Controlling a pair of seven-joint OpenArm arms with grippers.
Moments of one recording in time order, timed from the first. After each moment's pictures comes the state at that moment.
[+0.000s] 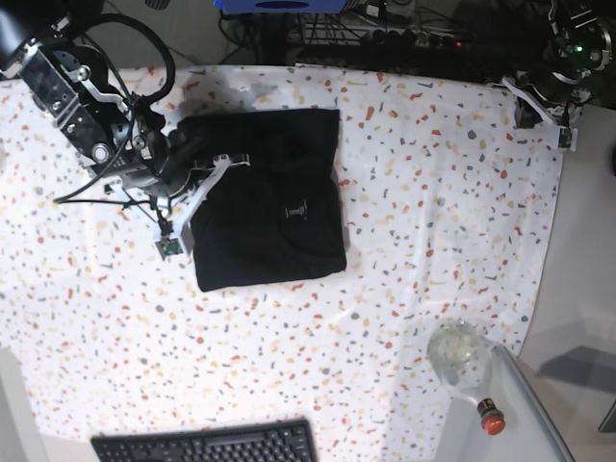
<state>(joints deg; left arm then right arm) 28.1 -12.9 -35.5 87.2 -9.1 -32.4 28.8 -1.1 26.3 -36.9 105.6 29.0 -26.1 -53.8</state>
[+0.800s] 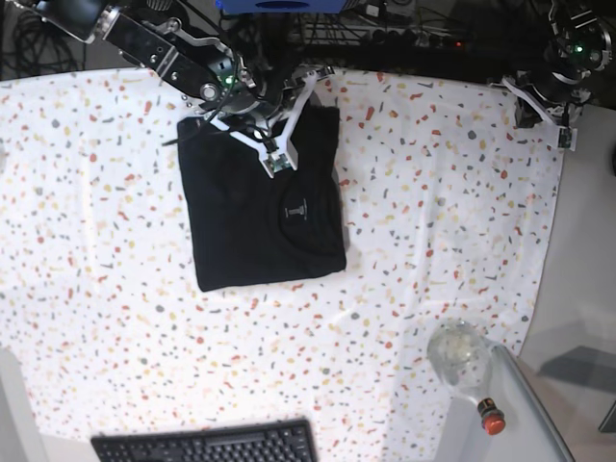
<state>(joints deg) 28.1 -12.9 -35.4 87.1 -8.9 -32.6 28.9 -3.4 15.4 -53.3 94.5 27.5 -26.0 -49.8</state>
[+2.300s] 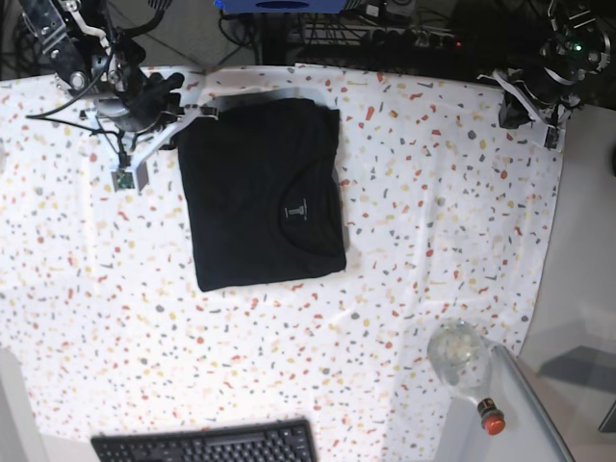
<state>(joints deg) 28.4 -12.4 -35.1 88.6 -9.1 -41.2 28.9 -22.6 23.6 -23.2 110.4 27.9 -26.5 -43.4</state>
